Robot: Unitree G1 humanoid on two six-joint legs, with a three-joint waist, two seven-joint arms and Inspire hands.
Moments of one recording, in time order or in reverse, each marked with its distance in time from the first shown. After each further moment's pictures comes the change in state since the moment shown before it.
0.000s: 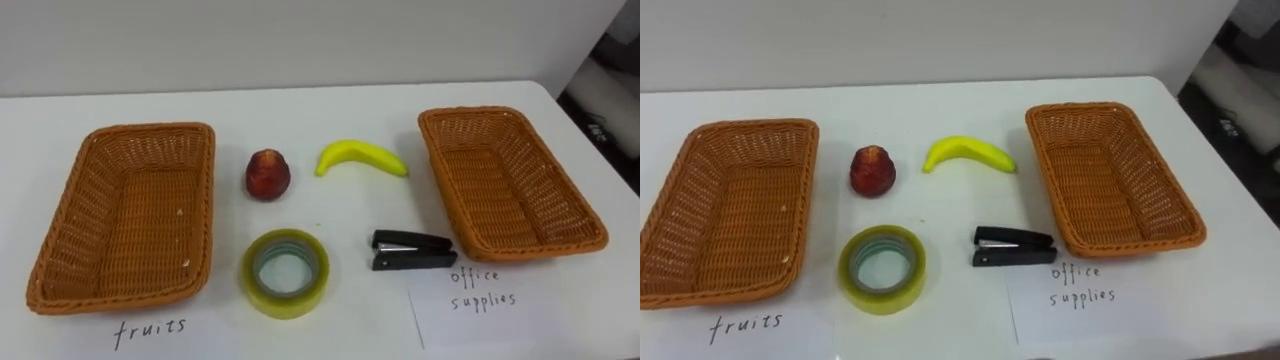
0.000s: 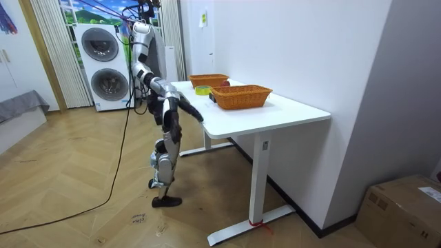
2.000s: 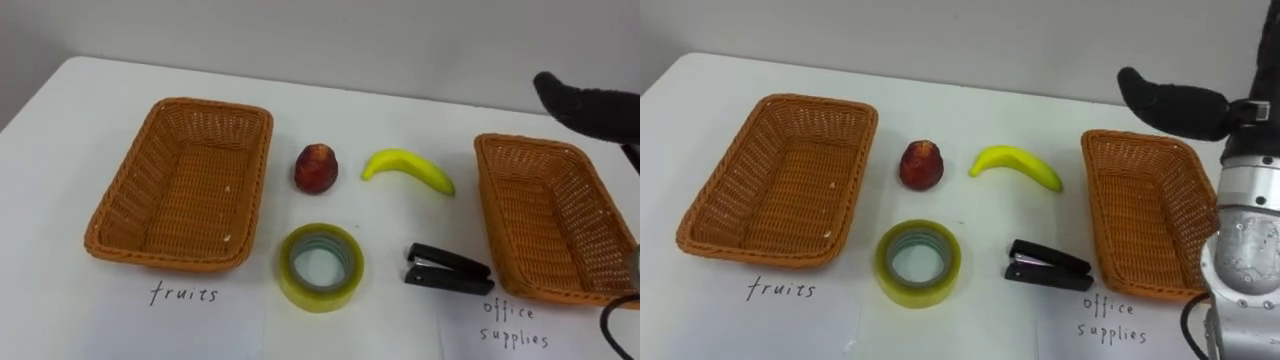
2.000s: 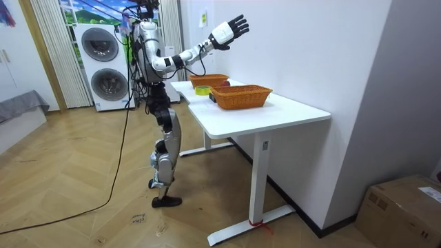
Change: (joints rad) left arm -0.028 0.036 -0.050 0.000 0.129 -0.008 -0.170; right arm -0.222 -0.120 0.308 -0.491 -0.590 -0.070 0.553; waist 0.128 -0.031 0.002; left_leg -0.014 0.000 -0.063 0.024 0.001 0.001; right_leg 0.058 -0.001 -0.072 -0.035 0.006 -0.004
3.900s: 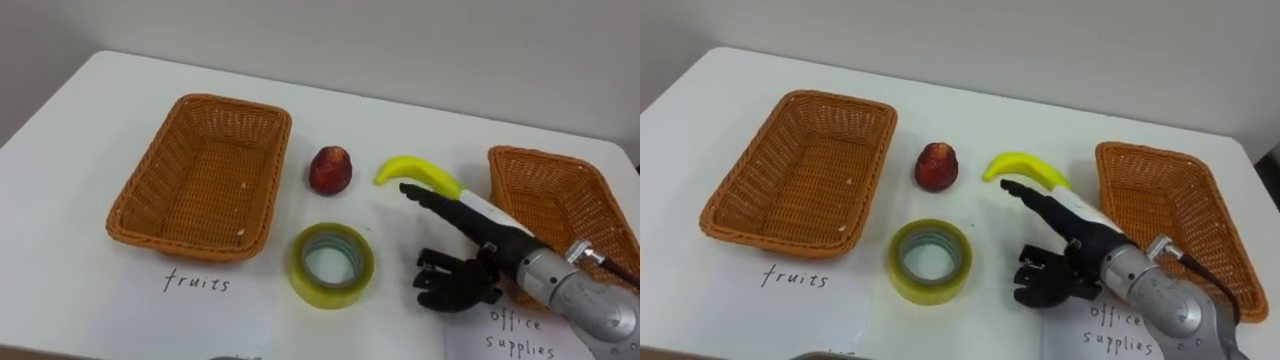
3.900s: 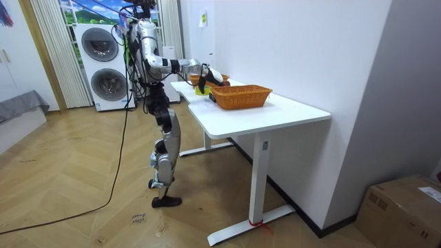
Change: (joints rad) left arm -0.054 0.046 -0.118 -0.010 0.006 0.008 -0.028; right arm 0.131 -0.064 0.264 0.125 -0.239 0.159 0.774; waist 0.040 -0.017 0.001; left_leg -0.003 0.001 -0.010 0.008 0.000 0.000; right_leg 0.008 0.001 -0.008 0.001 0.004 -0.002
